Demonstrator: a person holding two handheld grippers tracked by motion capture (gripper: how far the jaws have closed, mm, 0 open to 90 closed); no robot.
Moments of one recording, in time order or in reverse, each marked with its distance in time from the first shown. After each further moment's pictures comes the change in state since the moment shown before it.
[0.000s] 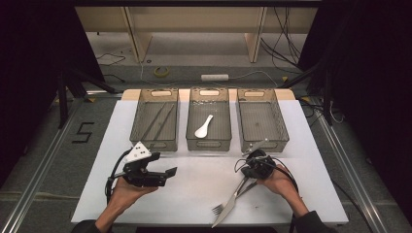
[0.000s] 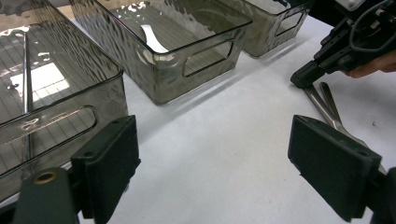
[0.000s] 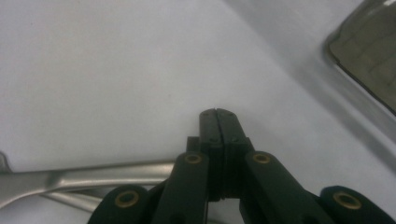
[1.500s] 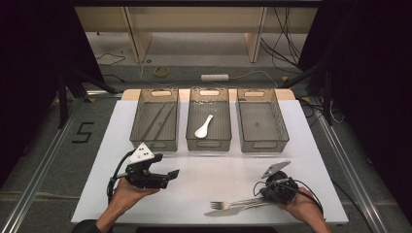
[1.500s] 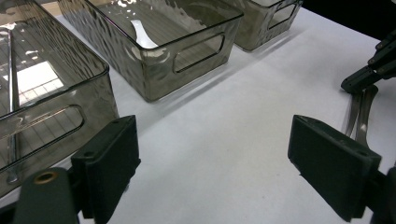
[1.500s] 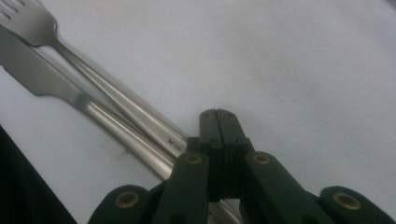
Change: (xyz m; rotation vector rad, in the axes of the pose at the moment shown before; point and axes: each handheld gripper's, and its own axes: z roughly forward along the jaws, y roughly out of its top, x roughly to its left) left arm -0.005 0.000 0.003 0.018 -0.020 0.015; right arm 0.025 -0.067 -0.041 0.068 -0.033 0.029
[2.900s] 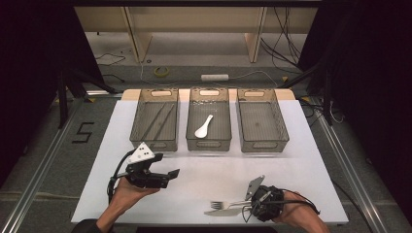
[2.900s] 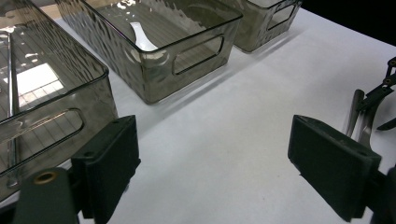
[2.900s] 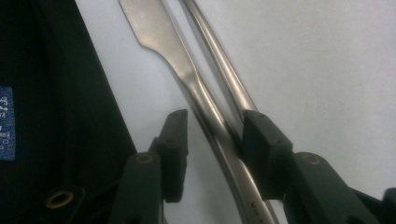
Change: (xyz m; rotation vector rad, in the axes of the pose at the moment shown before) left arm 0.000 0.001 0.001 -0.001 -0.001 0.011; right arm 0.051 0.015 0.000 0.162 0.041 -0.389
